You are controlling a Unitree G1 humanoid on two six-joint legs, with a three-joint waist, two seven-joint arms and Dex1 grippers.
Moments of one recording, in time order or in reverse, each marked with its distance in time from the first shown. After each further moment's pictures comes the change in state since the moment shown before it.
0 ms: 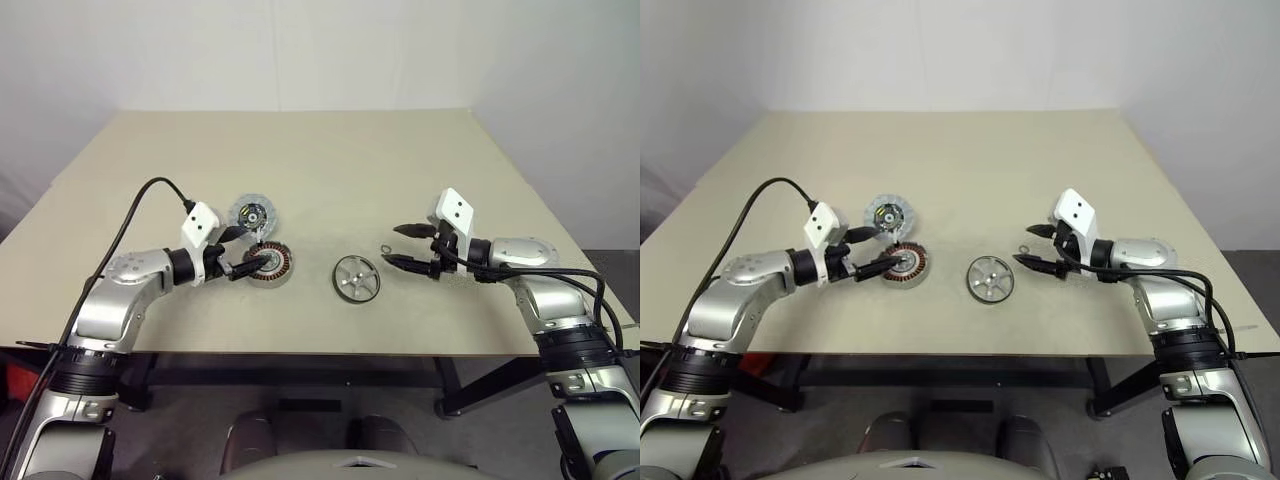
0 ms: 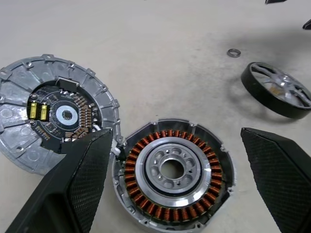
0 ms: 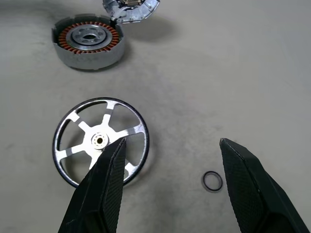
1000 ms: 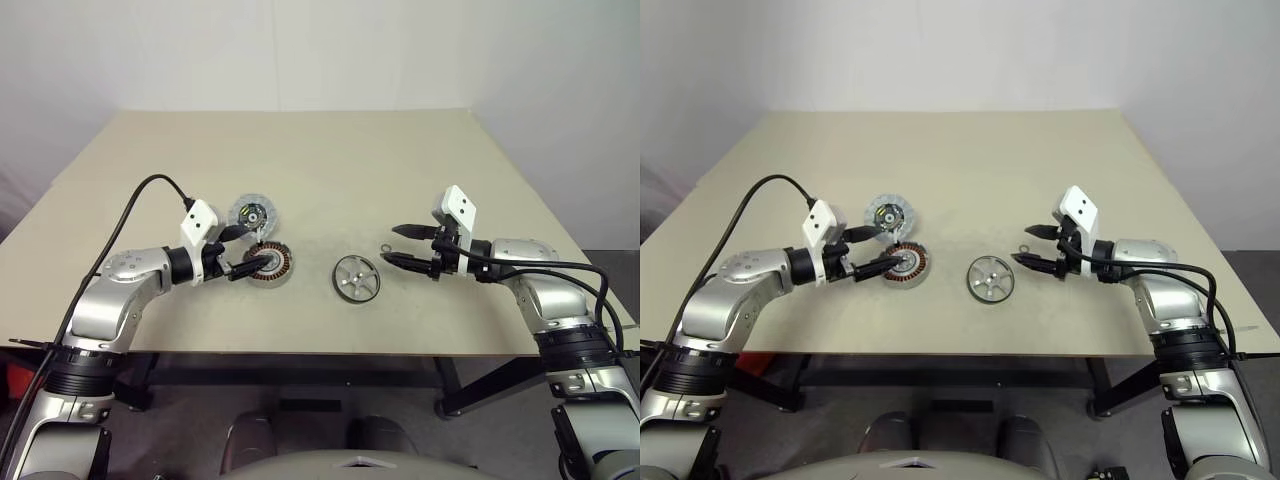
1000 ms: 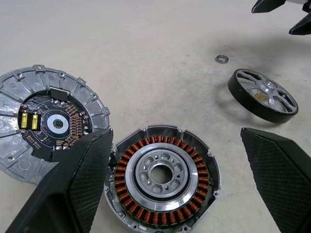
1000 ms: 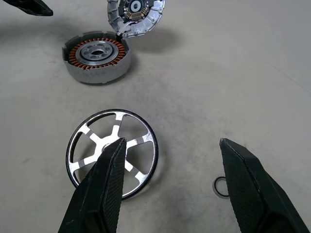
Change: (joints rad) left arm 0.000 0.012 0.002 -0.035 -0.031 0.027 -0.007; right arm 0.000 0.003 -0.011 -0.001 0.065 0.048 0.000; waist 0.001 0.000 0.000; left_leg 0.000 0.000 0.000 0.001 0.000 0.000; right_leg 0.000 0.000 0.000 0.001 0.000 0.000
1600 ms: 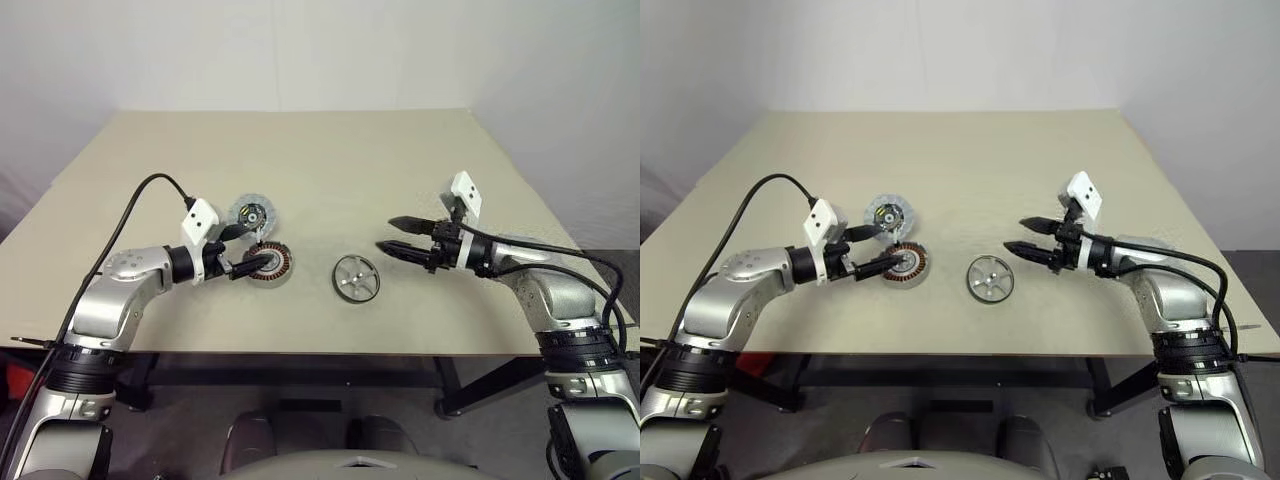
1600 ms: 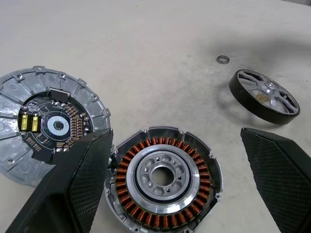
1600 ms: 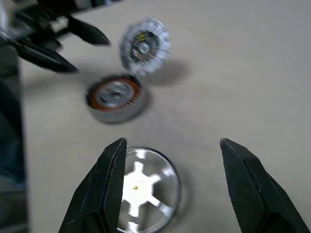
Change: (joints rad) left arm -0.013 -0.002 -0.004 0.015 0.005 -0.002 -0.001; right arm 0.009 0.024 -0.072 -0.182 0.201 0.307 -0.060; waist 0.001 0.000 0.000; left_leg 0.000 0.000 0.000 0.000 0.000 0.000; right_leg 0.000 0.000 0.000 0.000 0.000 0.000
